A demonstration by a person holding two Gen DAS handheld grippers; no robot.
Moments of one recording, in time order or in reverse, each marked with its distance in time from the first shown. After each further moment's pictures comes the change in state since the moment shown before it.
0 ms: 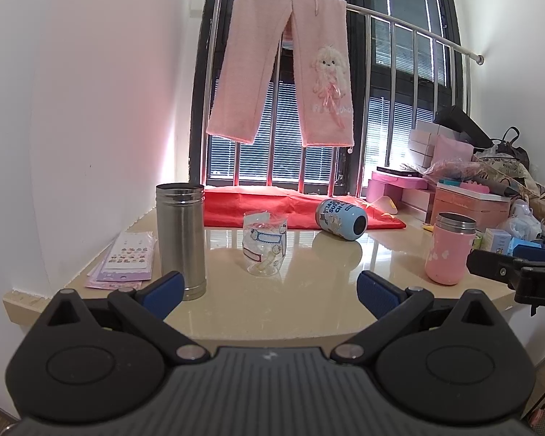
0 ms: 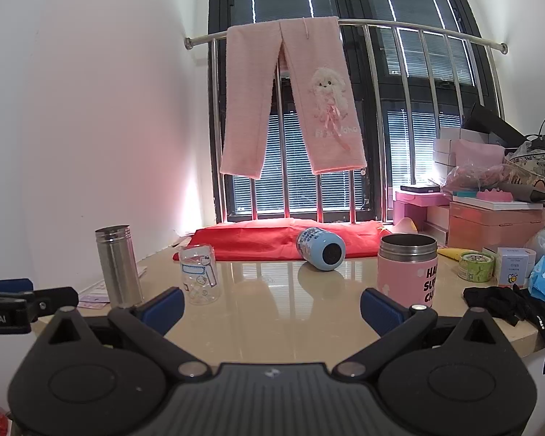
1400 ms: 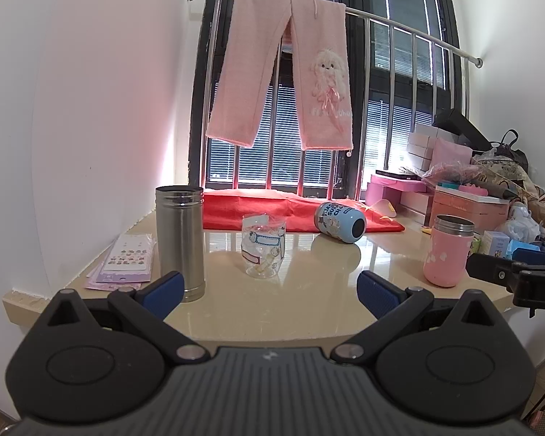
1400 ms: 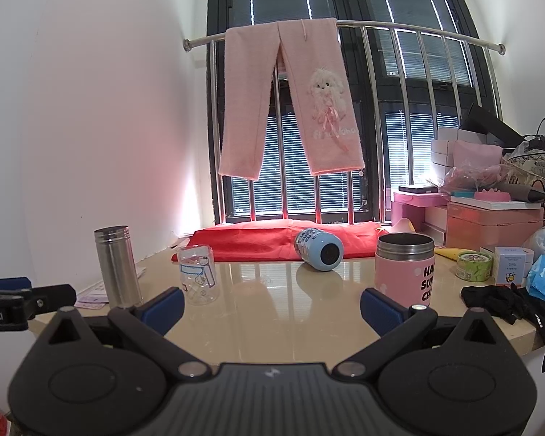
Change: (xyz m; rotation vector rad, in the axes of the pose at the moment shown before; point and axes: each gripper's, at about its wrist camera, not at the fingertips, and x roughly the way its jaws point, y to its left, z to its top) left arm -0.001 -0.001 -0.001 -0.002 -0.010 -0.003; right arm -0.003 -0.003 -0.003 0.003 -0.007 0.000
